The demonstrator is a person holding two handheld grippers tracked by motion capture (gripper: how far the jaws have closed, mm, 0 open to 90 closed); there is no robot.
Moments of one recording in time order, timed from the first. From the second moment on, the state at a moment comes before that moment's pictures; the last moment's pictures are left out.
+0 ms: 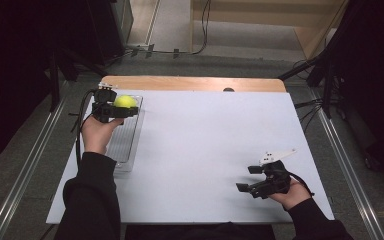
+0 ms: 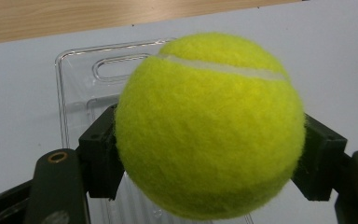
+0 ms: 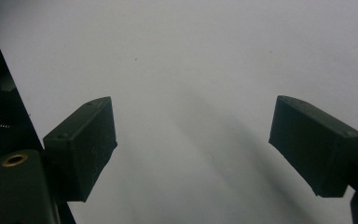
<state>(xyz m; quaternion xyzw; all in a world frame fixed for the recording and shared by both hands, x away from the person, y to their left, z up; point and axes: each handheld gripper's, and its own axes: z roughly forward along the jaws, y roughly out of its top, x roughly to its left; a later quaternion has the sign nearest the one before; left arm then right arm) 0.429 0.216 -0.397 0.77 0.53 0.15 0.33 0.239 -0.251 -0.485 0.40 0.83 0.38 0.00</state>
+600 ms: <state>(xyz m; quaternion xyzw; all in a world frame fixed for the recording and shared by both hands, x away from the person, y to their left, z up) 0.432 0.224 -0.408 0.77 0.54 0.14 0.32 0.239 -0.251 -0.485 0.40 0.83 0.38 0.00</state>
